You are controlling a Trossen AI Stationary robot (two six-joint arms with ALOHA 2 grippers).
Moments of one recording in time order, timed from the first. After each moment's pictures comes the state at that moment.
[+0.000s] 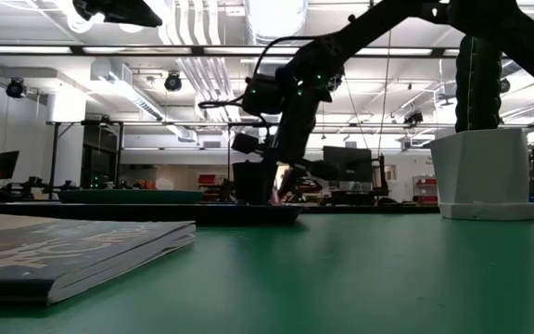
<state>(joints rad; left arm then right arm) -0.24 0.73 0.75 -0.24 -0.93 0.09 -0.36 2.20 1.72 -0.74 -0.10 1.04</state>
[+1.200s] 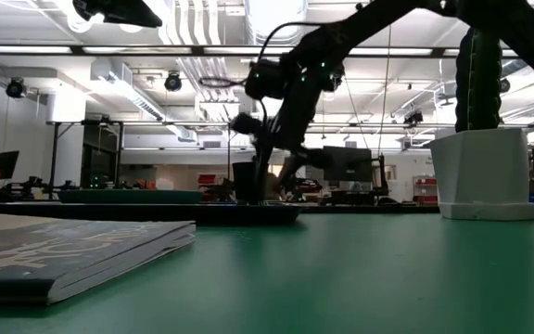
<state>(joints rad) -0.24 0.73 0.74 -0.24 -0.93 0.09 -0.36 2.15 1.71 -0.73 -0.15 0.92</state>
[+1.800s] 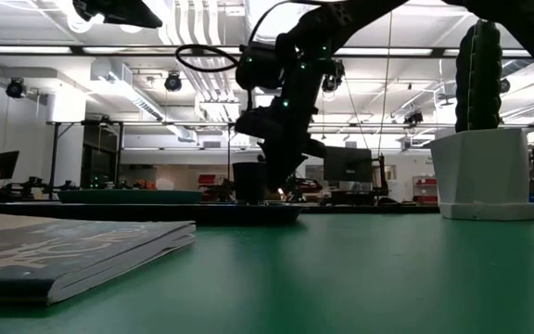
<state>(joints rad) -0.24 0.73 0.74 -0.24 -0.93 0.09 -0.23 2.12 1.68 -0.77 0.06 0.36</state>
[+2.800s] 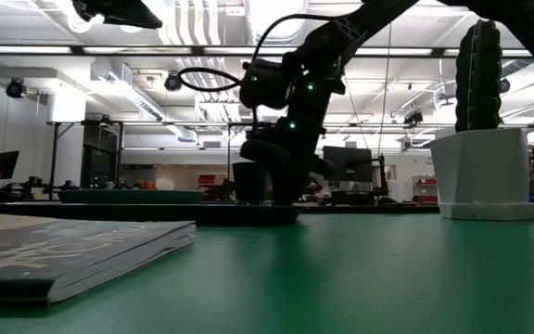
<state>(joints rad) -0.24 0.73 0.74 -0.24 -0.93 0.09 -0.20 2.12 1.53 -0.64 0.08 0.39</state>
